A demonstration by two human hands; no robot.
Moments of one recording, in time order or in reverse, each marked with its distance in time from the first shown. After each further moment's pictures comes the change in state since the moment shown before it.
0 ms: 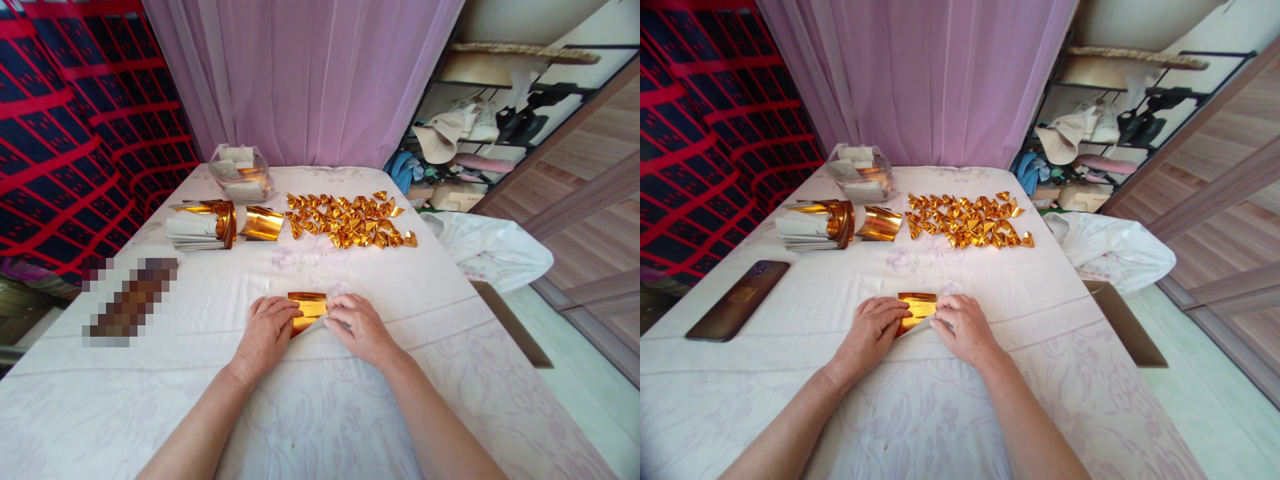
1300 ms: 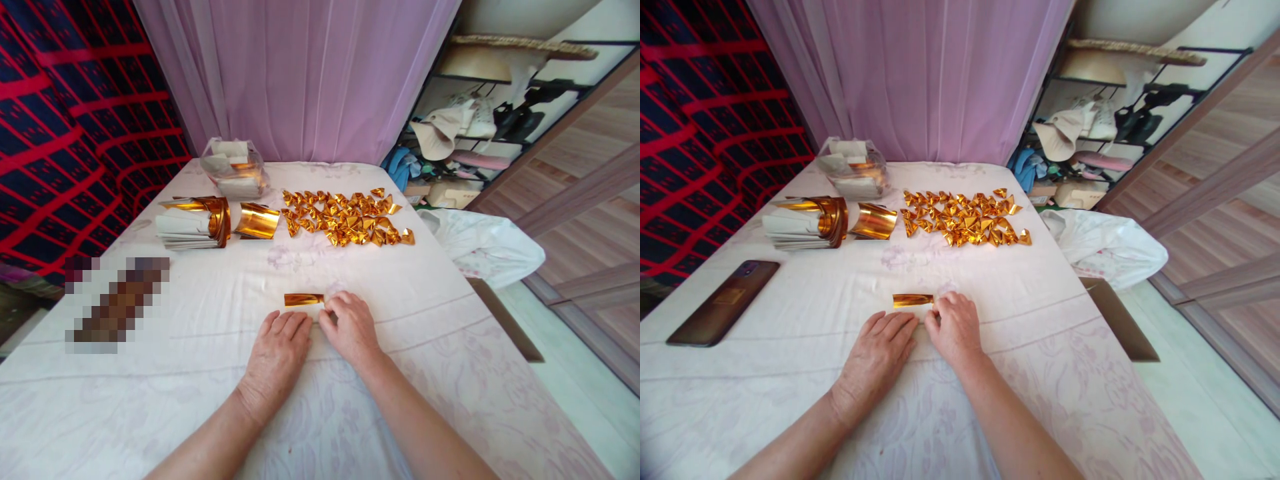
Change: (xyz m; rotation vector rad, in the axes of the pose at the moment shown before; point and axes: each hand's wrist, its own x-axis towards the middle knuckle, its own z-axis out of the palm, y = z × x) left_hand -0.015 0.031 0.018 0.371 0.136 0.262; right_hand 0.009 -0.019 0.021 -0.210 0.153 0.277
